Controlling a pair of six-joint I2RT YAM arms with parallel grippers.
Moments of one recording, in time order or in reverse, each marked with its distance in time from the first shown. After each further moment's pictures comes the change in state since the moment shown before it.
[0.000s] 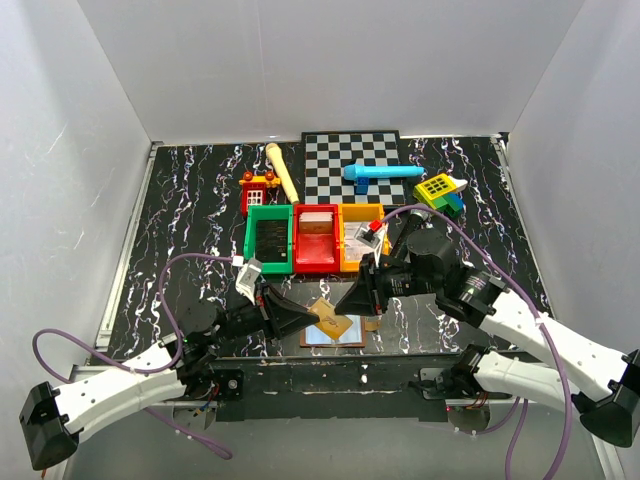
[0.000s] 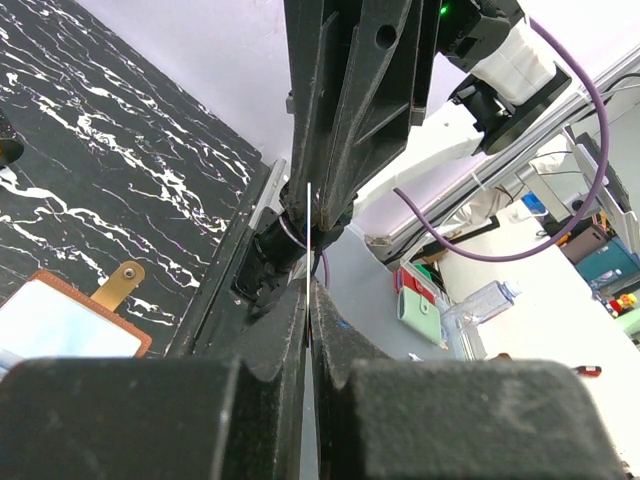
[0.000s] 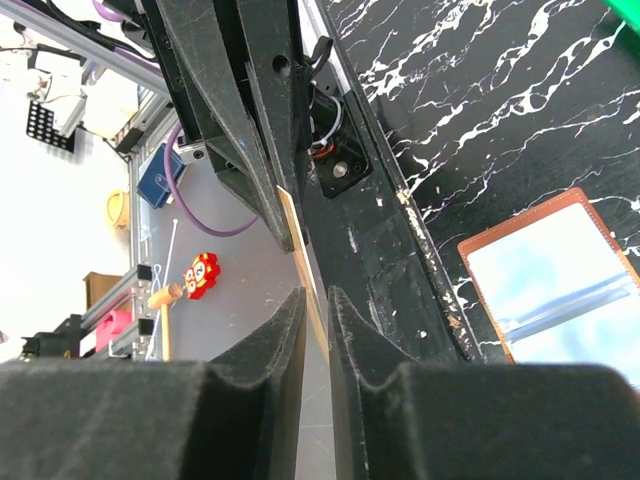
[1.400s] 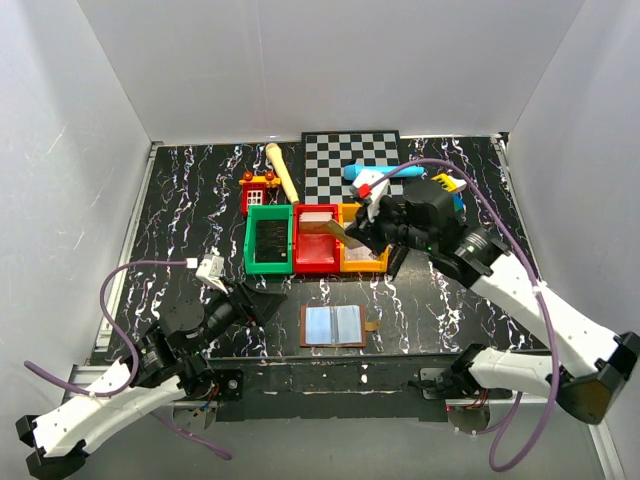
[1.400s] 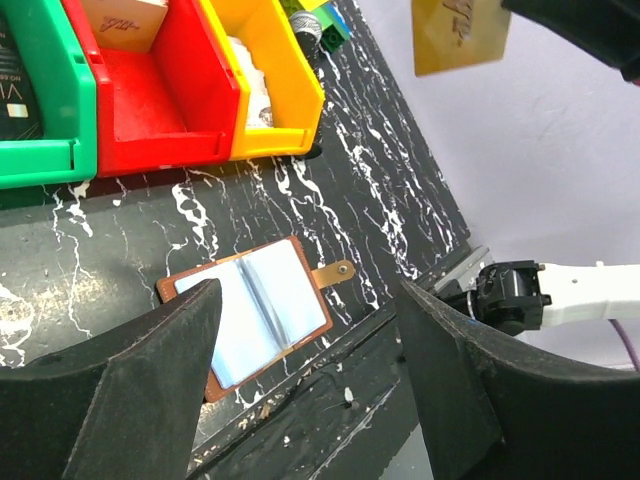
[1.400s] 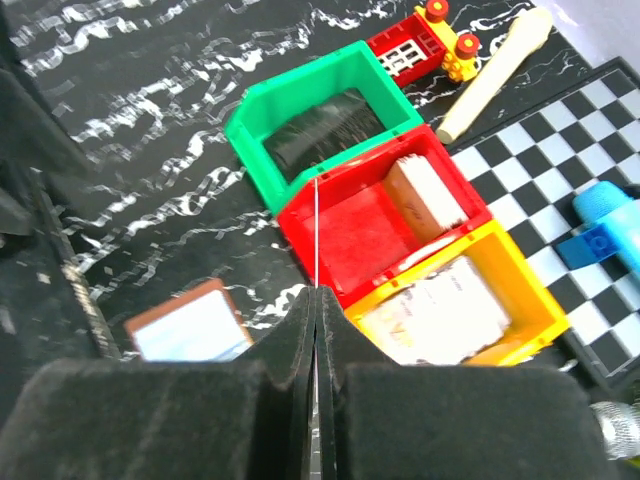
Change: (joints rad) left arm 0.020 -0.290 0.203 -0.819 -0.544 0.012; right arm -0.107 0.180 0.362 -0.180 0.391 -0.613
